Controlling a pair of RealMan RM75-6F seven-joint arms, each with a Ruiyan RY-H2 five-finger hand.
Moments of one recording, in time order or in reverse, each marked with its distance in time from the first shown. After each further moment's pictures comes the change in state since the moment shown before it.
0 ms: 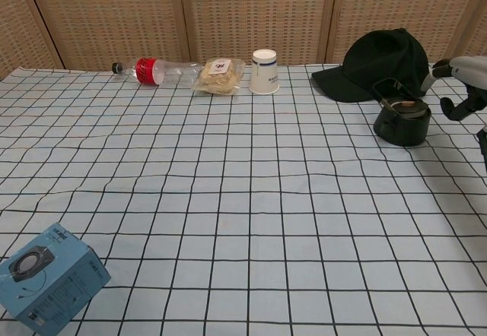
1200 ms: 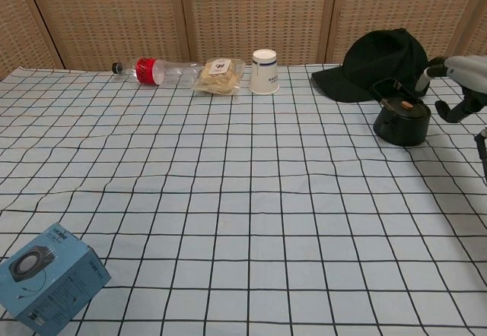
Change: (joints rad) left arm -0.009 -0.010 -0.011 0.014 -0.027 -0.021 0.002; right arm -0.012 -0.009 -0.034 -0.006 -0.086 0.062 0.032
